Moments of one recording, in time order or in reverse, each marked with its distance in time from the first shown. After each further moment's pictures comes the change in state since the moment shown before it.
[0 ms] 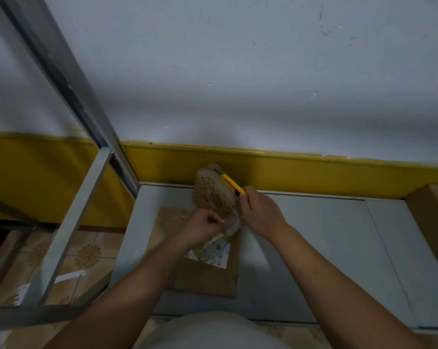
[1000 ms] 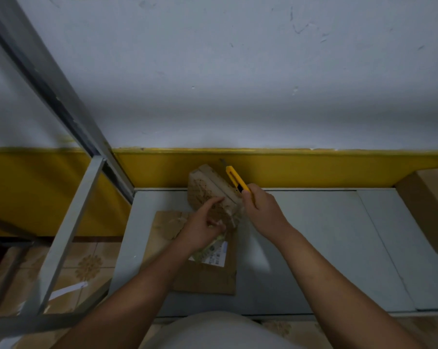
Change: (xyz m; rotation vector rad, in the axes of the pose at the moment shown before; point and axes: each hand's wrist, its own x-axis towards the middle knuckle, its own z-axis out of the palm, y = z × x) left_hand -0.017 0.011 0.011 0.090 0.048 0.217; right_hand -0.032 -0.009 -0.027 0.312 0.096 0.039
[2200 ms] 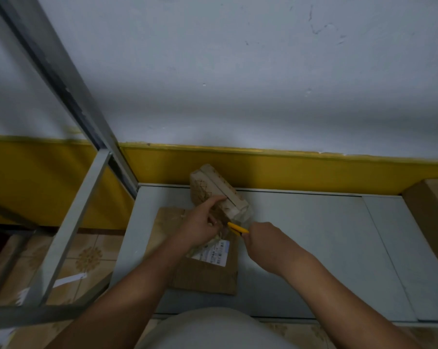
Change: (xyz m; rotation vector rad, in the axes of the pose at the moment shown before) left_hand 0.009 -0.013 -0.012 0.118 -0.028 -0.013; right_hand -0.048 -0.043 -0.004 -0.572 -0.495 0.247
